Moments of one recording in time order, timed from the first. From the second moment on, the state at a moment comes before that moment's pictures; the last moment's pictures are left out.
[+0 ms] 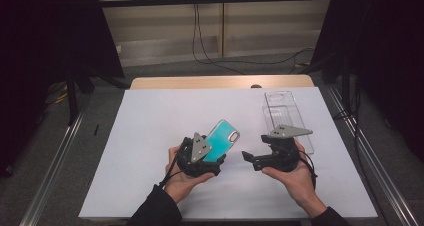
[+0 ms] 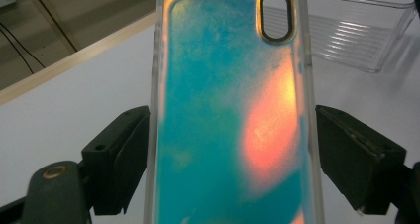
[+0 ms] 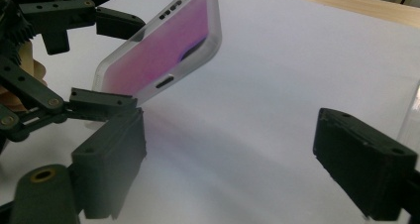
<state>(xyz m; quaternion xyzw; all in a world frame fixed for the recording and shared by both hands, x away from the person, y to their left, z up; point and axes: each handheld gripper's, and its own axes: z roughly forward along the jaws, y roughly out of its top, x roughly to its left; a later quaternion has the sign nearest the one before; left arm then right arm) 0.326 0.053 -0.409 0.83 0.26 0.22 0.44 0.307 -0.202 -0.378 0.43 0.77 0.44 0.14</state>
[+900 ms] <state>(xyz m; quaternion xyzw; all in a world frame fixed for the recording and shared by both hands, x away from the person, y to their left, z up) 0.334 0.029 -0.409 0.82 0.25 0.24 0.45 0.335 -0.196 -0.371 0.48 0.75 0.45 0.09</state>
